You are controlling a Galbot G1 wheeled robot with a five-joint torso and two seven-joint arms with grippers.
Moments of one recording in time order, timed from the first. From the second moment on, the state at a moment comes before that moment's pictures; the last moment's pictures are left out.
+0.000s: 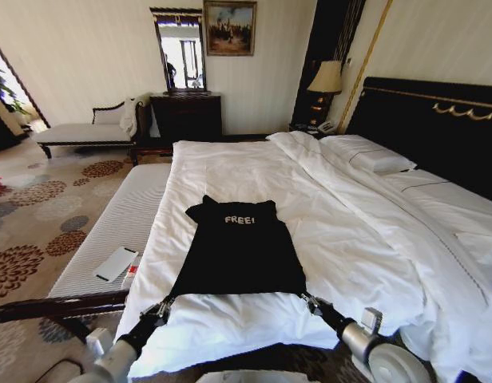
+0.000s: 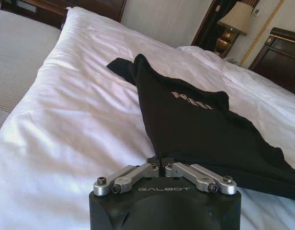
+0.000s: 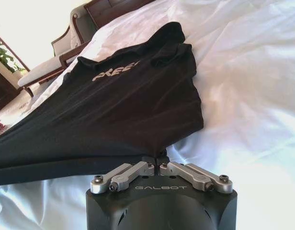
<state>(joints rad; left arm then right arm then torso) 2.15 -0.93 -0.74 -2.29 -0.92 0.04 0.02 -1.91 0.89 0.63 2.13 0.98 -0.23 -0.06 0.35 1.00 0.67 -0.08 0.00</state>
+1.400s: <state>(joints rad) 2.34 -0.95 -0.64 -2.25 -0.59 -0.06 -0.01 -2.08 0.93 0.68 2.15 0.81 -0.19 -0.07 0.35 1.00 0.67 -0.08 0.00</state>
